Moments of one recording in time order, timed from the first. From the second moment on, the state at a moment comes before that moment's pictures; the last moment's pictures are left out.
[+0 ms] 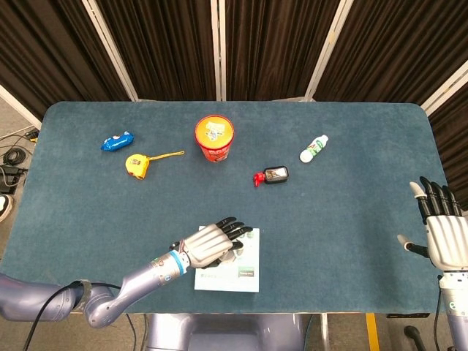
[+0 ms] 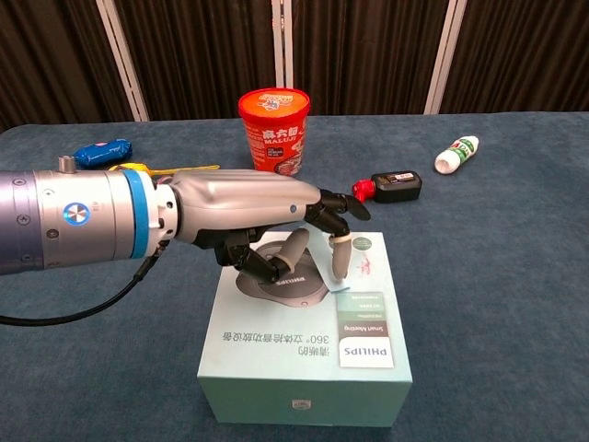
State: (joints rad) left arm -0.98 -1.48 -0.07 -1.77 1.22 0.76 0.30; right arm 0.17 -1.09 0.14 -1.58 -1.45 1.48 -0.03
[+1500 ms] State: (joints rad) left arm -0.99 -1.51 -0.06 -1.77 1.18 0.75 0.30; right arm 0.17 -1.08 0.15 -1.58 -1.44 1.47 0.00
